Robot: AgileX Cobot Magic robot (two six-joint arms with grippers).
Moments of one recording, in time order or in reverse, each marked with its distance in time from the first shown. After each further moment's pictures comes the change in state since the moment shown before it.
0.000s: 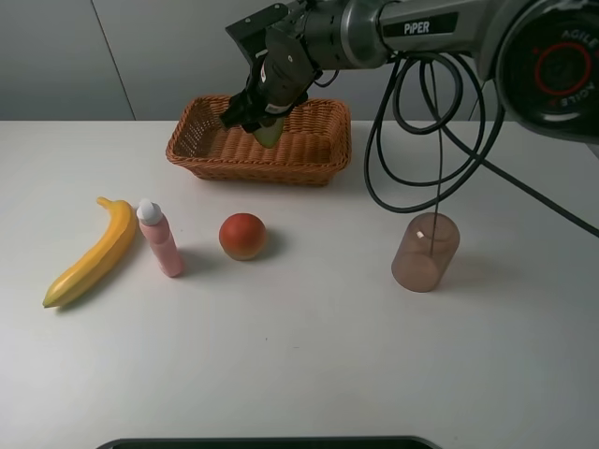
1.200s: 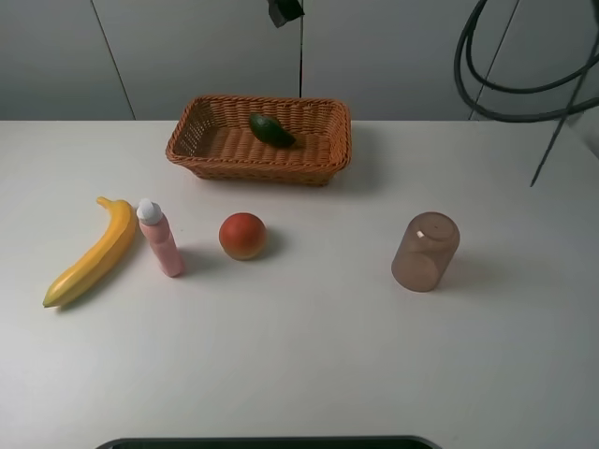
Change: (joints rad) left arm 0.000 0.000 0.000 0.000 0.000 0.000; right arm -0.146 -0.392 -0.002 0.240 0.276 -0.313
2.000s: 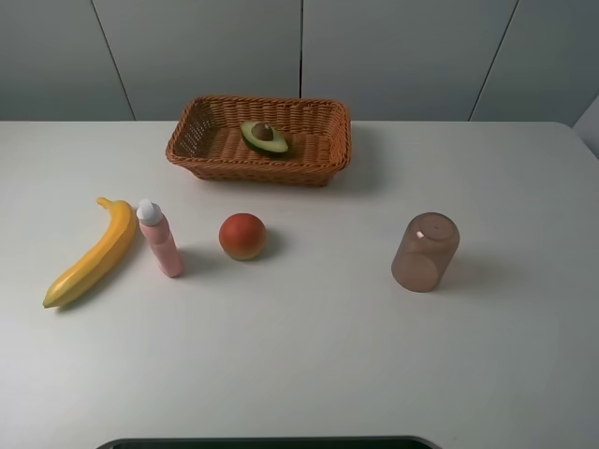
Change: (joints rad) left arm 0.000 0.000 0.000 0.000 0.000 0.000; right arm -0.671 -0.787 0.374 0.224 0.354 -0.278
